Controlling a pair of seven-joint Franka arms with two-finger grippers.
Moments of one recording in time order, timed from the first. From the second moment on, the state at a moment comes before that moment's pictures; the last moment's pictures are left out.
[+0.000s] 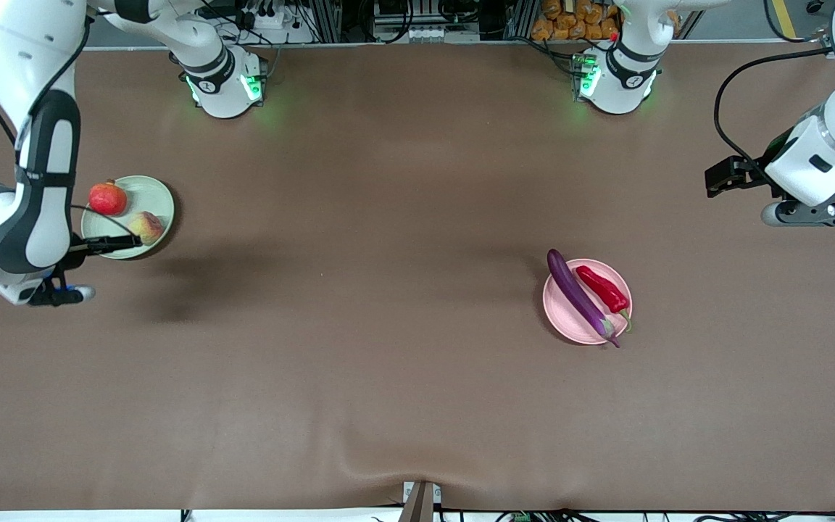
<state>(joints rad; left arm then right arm) -0.01 0.03 -0.11 -1.61 0.05 1.50 -0.08 0.56 0.58 -0.90 -1.62 0.45 1.53 -0.58</state>
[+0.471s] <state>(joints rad) -0.07 0.03 -0.08 -1.56 0.04 1.49 -0.08 0.33 0.57 -0.58 -1.14 0.31 1.48 -0.58</state>
